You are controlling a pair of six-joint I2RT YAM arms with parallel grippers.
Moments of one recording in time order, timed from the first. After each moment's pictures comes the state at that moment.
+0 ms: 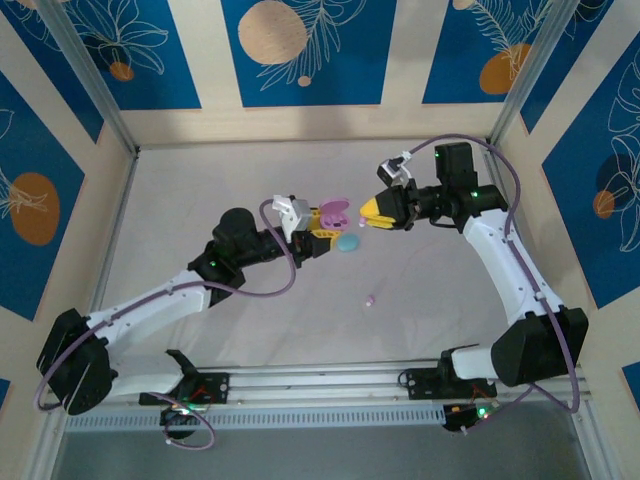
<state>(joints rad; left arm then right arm) -0.77 1.22 0.82 0.42 0.48 -0.04 0.19 1.33 1.30 -0.72 -1.53 0.56</state>
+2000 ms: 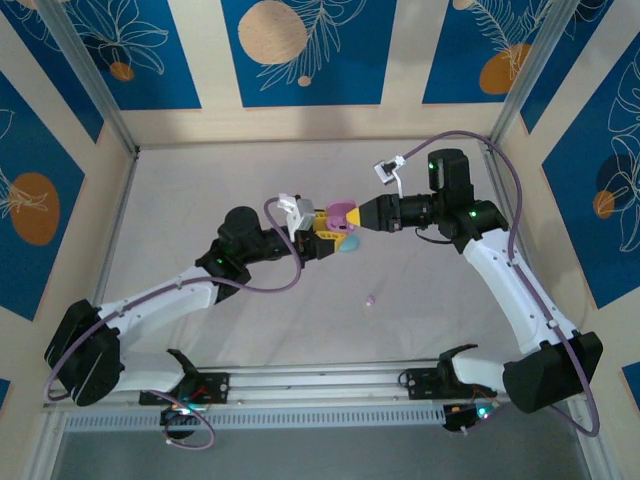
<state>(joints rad) -0.77 1.28 0.83 0.51 0.57 -0.11 0.31 1.21 1.23 -0.60 -1.12 0.41</state>
